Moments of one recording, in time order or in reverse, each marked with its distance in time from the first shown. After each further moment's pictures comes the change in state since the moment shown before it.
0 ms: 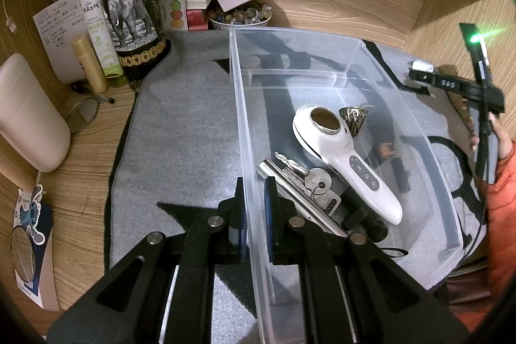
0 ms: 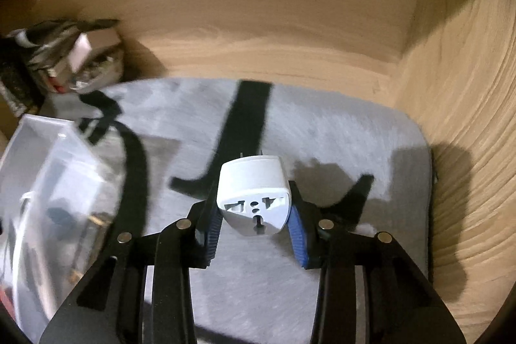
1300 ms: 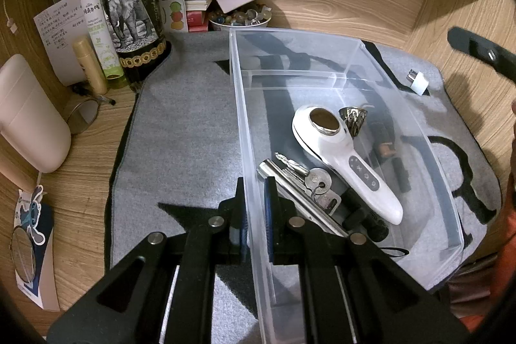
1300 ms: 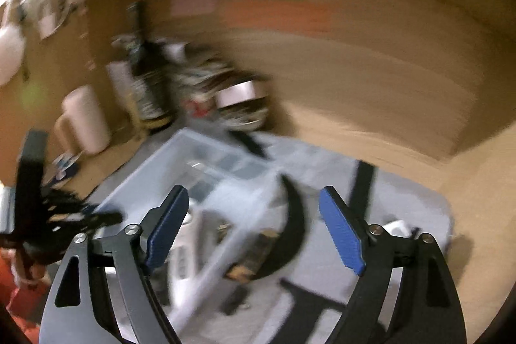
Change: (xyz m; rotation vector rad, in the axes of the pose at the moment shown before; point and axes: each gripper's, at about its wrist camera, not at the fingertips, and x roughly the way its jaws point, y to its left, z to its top) left arm 0.000 -0.002 0.001 0.001 -0.005 0.005; right arm -0.092 0.103 0.009 -0.173 -0.208 0.149
